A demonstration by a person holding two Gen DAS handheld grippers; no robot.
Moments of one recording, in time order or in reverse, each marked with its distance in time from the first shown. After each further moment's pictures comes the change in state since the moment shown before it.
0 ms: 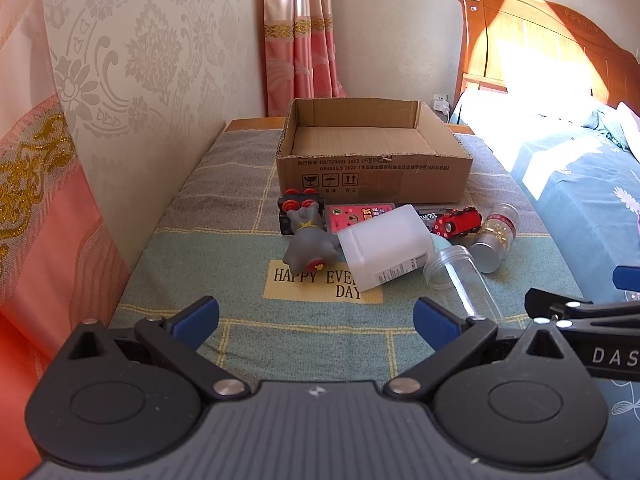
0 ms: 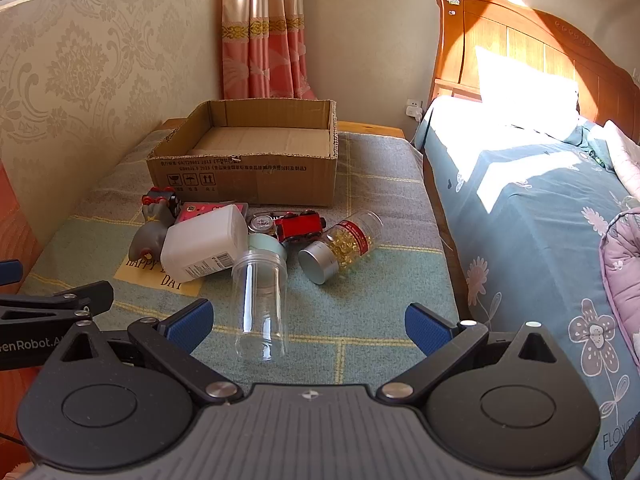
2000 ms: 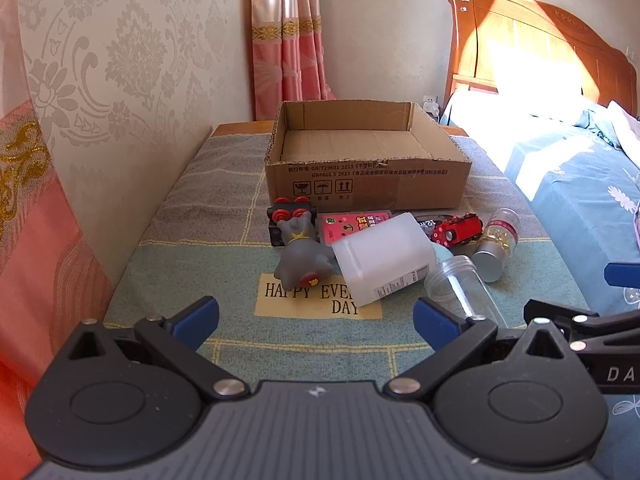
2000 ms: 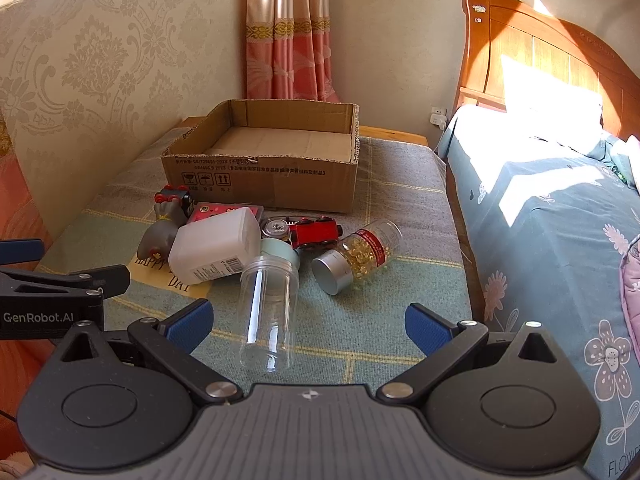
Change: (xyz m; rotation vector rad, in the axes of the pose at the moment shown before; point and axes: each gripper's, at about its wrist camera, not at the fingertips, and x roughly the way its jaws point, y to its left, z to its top) left arm 0.024 0.007 0.011 0.021 -0.004 -0.043; right arm 0.012 -0.006 0.003 -0.055 -0.011 0.069
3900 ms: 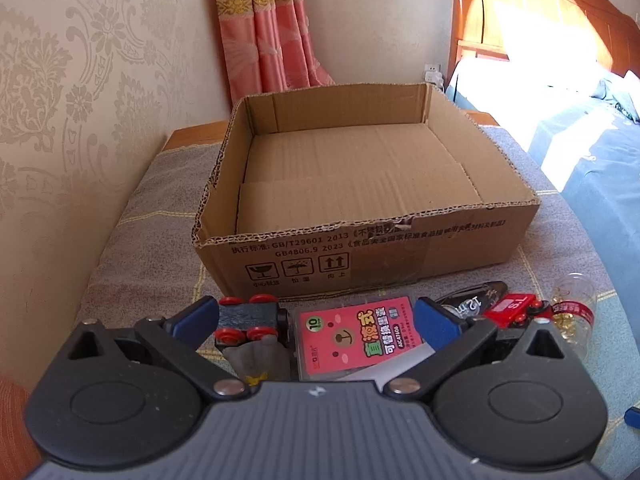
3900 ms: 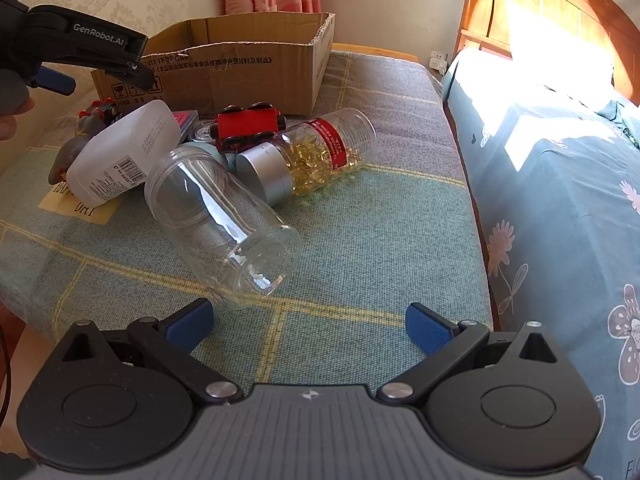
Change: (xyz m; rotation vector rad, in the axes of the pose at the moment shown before) left arm 0.153 -0.028 0.095 0.073 0.121 0.025; right arm 0.090 -0.052 -0.045 0.002 0.149 -0.006
